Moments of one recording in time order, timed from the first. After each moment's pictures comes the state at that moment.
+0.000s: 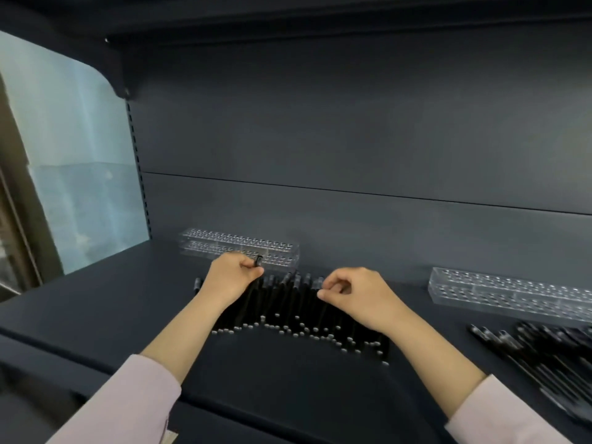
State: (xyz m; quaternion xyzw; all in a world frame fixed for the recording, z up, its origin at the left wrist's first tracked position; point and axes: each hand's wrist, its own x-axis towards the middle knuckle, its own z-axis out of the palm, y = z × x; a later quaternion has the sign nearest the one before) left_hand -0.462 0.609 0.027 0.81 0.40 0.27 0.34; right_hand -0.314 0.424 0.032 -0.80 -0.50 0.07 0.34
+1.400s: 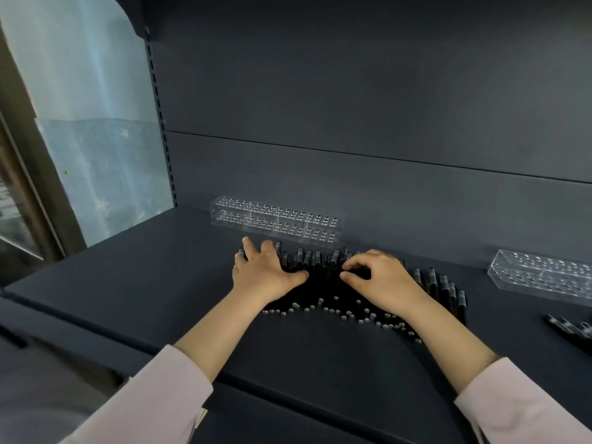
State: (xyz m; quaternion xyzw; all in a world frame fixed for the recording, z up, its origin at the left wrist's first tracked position) left_hand -0.479 0.645 -0.007 0.85 0.46 0.10 0.24; right_hand -0.327 0.500 -0.007 -0.83 -0.50 0.02 0.27
